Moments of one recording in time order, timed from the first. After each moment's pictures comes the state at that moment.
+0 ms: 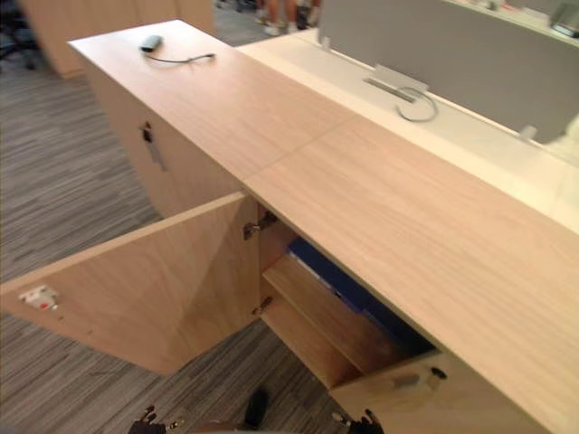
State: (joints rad) left arm 0.19 0.12 0.25 1.01 -0.13 -0.13 0.10; right arm 0.09 0.05 -0.39 1.13 0.05 -0.07 -0.07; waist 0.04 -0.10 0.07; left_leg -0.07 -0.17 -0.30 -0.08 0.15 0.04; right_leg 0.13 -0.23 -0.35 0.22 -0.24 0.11
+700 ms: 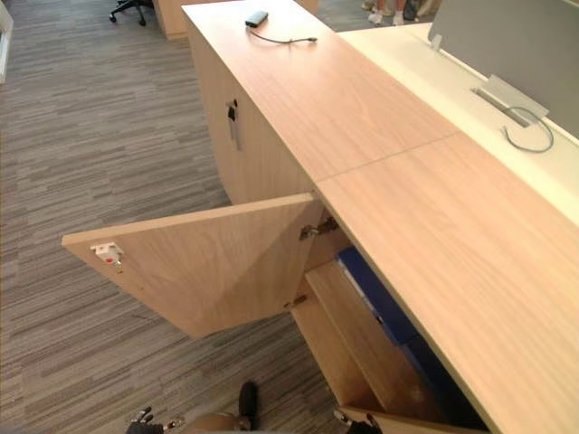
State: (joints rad) left arm 0.17 0.12 0.28 1.02 -0.08 -0.12 0.10; right arm 0.06 0.07 -0.49 1.14 0.10 -0.06 -0.08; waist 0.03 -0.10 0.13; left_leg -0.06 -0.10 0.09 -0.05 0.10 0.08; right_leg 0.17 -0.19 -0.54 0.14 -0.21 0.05
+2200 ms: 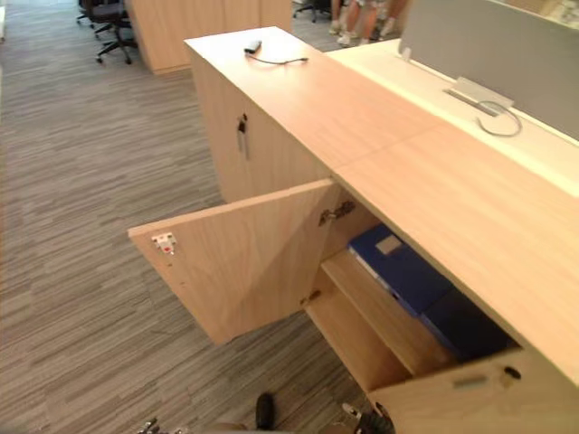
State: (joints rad) left arm 0.18 0.09 0.27 1.05 -0.12 -0.12 0.12; right arm 0.07 0.01 -0.41 1.09 0.13 -0.05 -0.08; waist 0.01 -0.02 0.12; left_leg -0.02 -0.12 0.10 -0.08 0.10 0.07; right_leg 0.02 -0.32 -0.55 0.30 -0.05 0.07
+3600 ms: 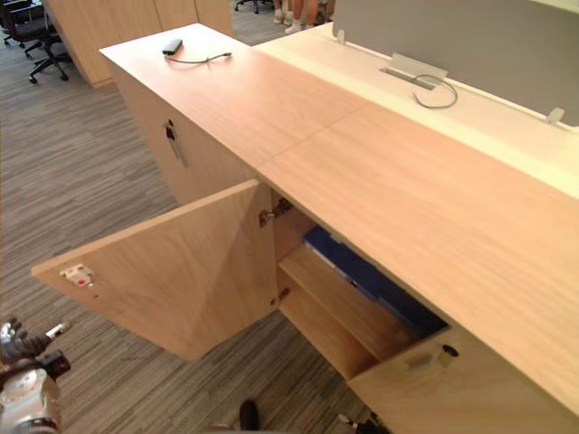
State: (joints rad) left arm -0.08 0.44 0.64 0.71 -0.15 -0.11 0.17; right arm 0.09 0.02 -0.41 1.13 0.12 -0.06 -0.02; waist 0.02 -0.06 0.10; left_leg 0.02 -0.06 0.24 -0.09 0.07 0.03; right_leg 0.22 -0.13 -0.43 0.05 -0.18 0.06
